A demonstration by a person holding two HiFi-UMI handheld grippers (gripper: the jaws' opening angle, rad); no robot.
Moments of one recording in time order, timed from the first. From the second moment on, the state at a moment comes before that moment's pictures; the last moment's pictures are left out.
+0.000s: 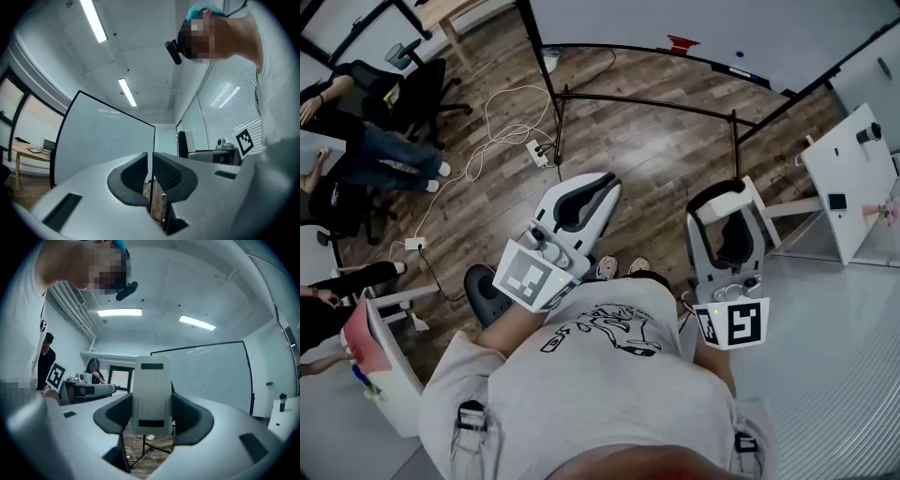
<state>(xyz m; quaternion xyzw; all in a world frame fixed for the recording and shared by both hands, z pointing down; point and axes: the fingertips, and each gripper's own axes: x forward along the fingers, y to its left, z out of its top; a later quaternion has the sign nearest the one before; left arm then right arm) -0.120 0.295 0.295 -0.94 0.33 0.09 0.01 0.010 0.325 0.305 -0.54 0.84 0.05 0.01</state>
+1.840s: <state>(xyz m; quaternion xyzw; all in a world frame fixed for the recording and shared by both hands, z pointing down) 0.018 0.093 0.286 -0.93 0.35 0.08 0.01 0.150 0.111 0.305 -0.52 0.85 0.04 0.01</state>
